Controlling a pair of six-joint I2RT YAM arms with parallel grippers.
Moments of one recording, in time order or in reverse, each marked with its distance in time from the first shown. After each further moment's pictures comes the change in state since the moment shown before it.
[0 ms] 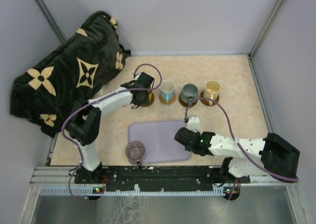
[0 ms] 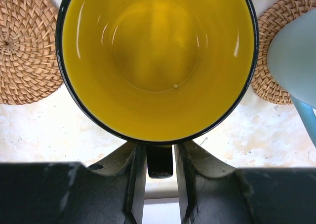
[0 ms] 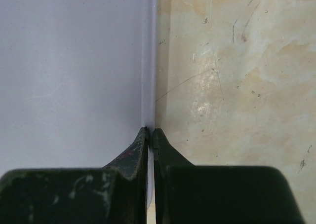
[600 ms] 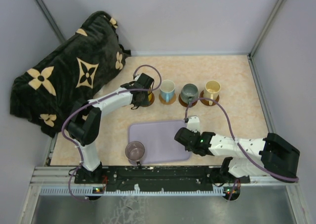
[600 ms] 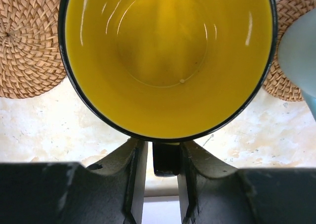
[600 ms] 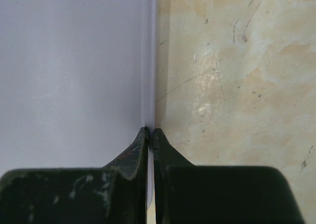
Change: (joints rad) left arm 0.000 -0.001 -0.007 -0.018 -0.003 -0.007; right arm 0.002 -0.002 0.000 0.005 0.000 0.002
